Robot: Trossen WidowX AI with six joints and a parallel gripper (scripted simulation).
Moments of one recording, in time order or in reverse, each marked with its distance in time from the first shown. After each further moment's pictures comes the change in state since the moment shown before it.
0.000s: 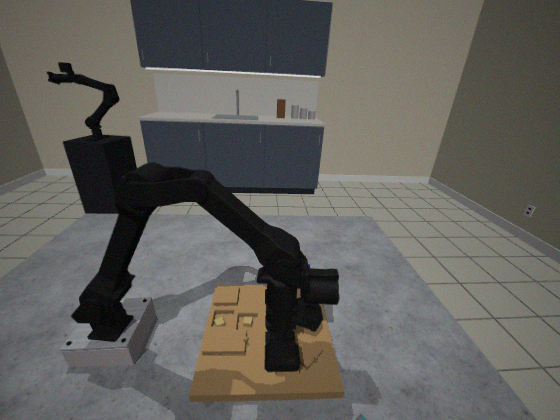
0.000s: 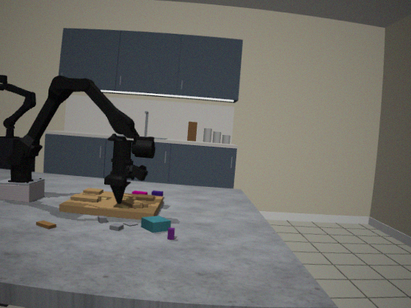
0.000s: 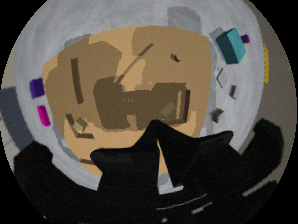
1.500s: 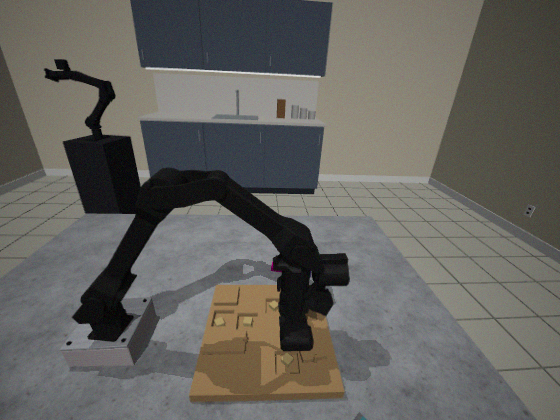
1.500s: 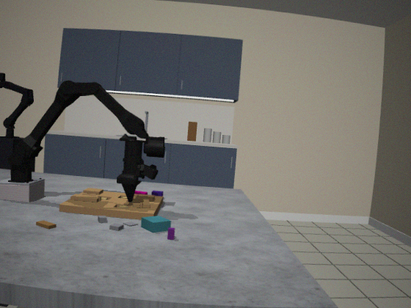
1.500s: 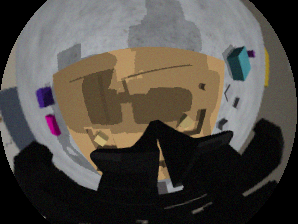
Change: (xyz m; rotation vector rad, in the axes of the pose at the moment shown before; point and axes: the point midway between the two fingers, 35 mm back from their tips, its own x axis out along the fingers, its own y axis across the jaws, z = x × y) arm -0.002 0.038 0.030 -0.001 -0.004 0.004
